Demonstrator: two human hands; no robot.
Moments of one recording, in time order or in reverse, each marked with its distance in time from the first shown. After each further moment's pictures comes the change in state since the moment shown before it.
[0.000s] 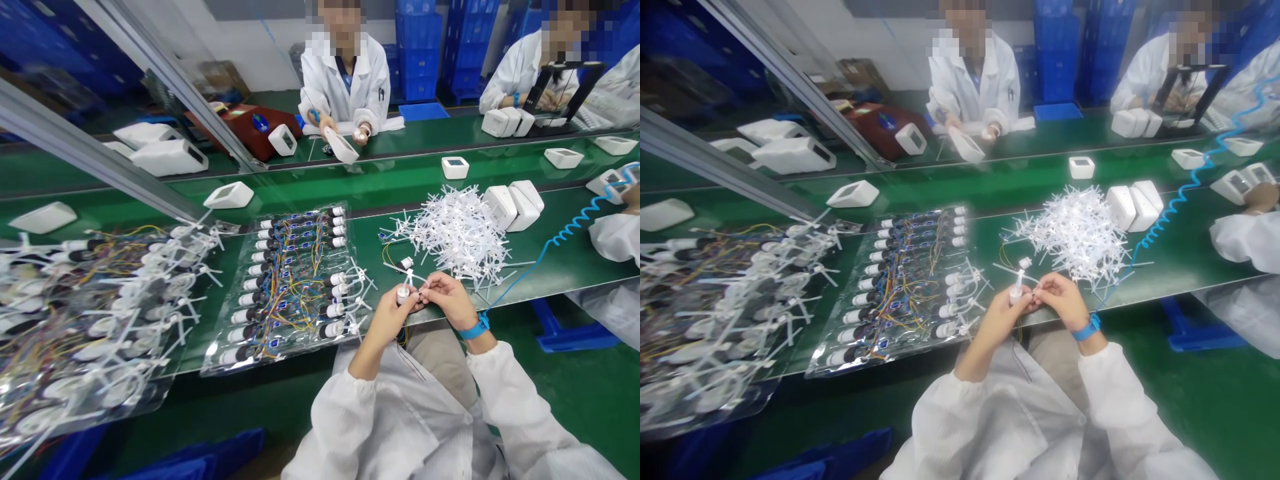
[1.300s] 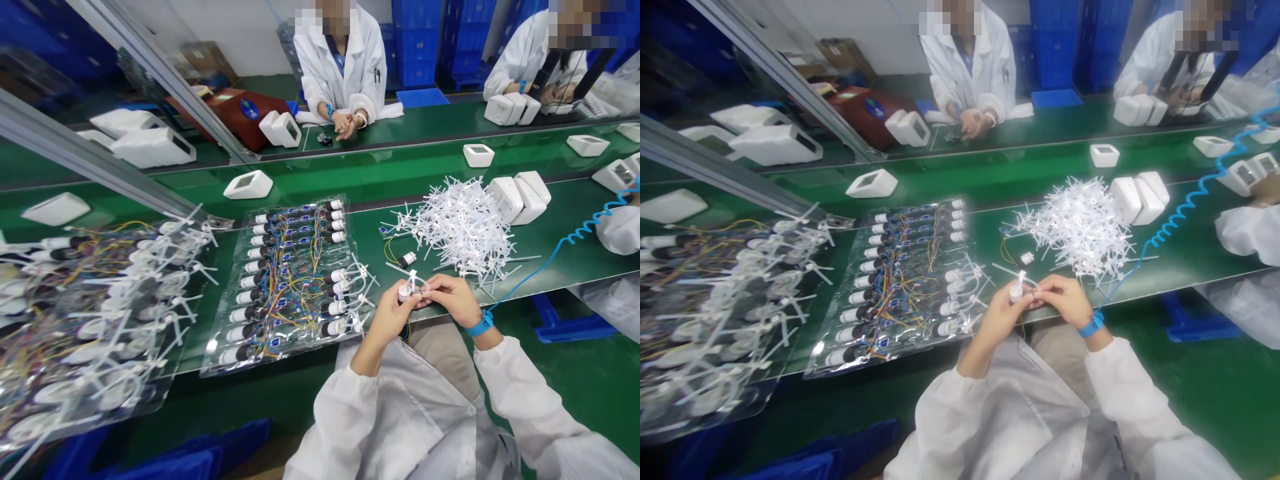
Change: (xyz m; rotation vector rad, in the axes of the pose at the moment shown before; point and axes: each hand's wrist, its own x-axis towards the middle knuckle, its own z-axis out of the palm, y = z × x) left_hand -0.001 -0.003 -0.010 0.124 0.006 0.089; right_hand -0.004 -0.007 0.000 -0.224 -0.041 -0.078
